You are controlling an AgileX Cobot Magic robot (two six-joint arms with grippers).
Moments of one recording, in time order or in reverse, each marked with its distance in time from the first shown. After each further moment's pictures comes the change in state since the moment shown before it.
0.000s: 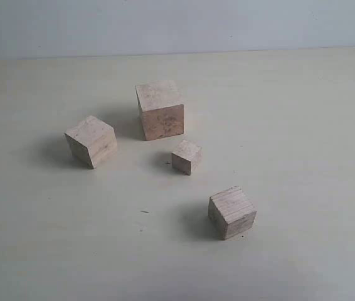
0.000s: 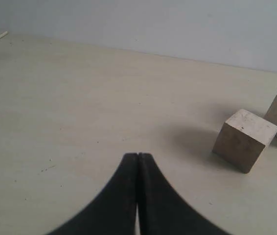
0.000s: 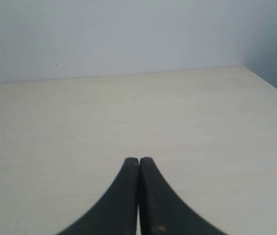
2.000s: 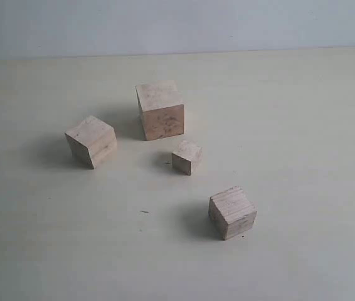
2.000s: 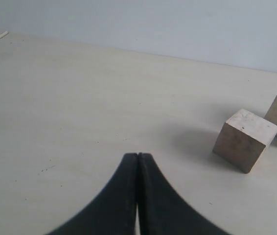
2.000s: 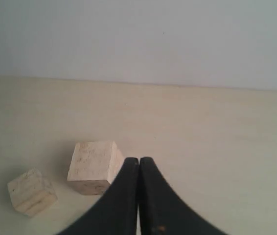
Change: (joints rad) left arm 0.000 0.000 0.000 0.000 0.000 0.000; right arm 0.311 1.228 -1.198 0.340 0.358 -0.124
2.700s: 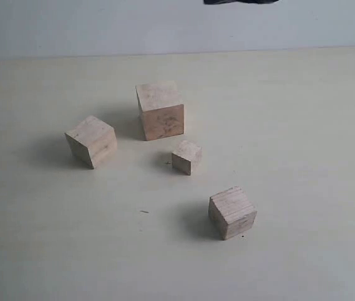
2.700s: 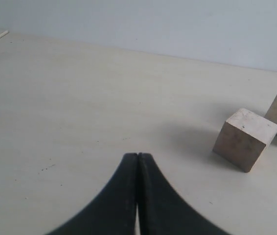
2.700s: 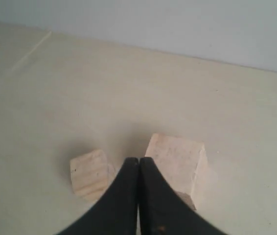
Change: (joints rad) left arm 0.000 0.000 0.002 0.000 0.000 0.000; right arm 0.183 0.301 -0.079 0.367 -0.067 -0.387
